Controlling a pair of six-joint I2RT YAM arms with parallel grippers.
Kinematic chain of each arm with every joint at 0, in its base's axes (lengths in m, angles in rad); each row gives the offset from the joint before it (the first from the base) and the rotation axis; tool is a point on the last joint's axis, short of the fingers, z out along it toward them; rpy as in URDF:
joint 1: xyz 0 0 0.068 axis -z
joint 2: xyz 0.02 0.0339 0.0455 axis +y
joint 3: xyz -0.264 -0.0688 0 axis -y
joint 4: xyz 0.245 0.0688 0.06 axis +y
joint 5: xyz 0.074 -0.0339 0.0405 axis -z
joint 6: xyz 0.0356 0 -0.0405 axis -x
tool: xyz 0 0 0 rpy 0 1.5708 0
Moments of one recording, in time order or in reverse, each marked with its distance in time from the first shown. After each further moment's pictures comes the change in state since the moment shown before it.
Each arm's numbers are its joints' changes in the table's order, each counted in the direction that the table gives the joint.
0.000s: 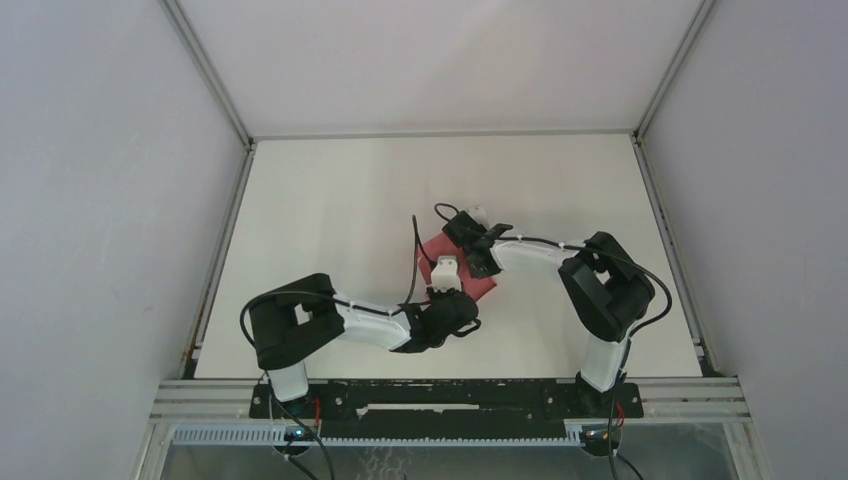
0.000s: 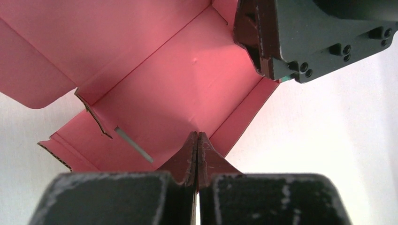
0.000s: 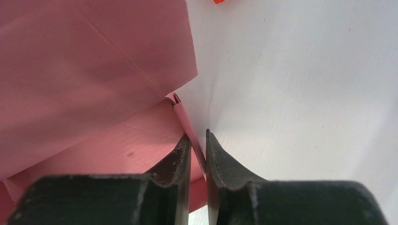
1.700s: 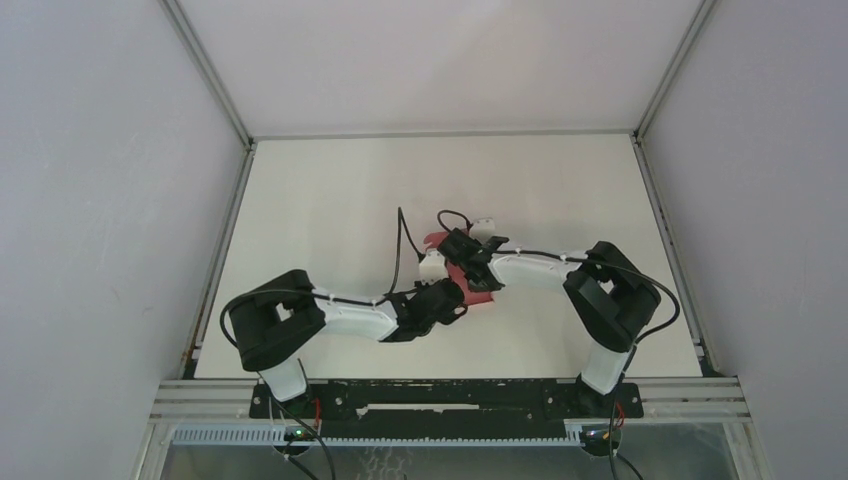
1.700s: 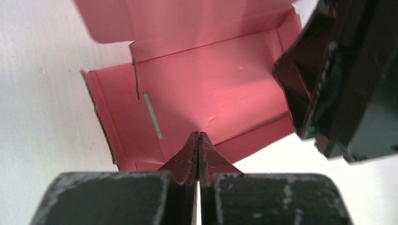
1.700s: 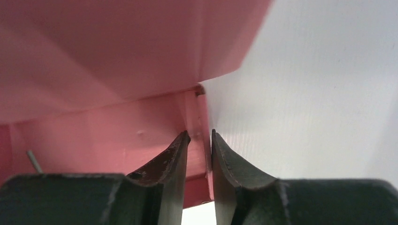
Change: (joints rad) left arm -0.097 -0.085 -0.028 0.106 0.119 -0.024; right arm -0.106 -0.053 -0.051 0.082 0.080 -0.307
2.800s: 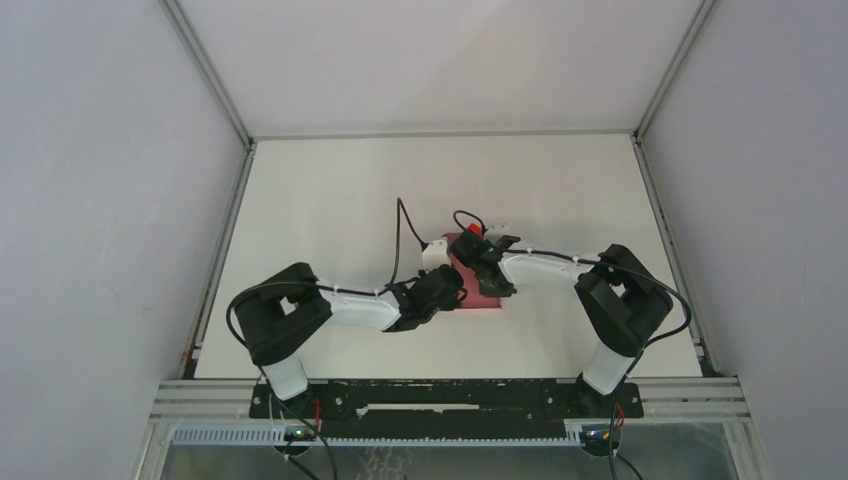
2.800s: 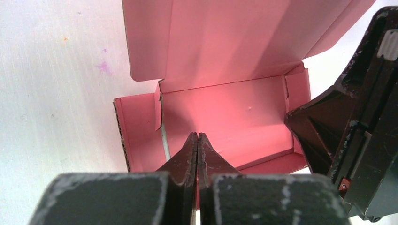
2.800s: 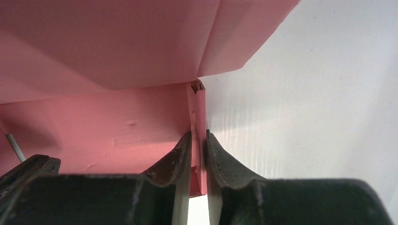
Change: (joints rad) left arm -0.066 0.037 0.041 -0.066 0.078 -0.053; right arm 0.051 -0.071 -0.060 0.096 -0.048 -0.056
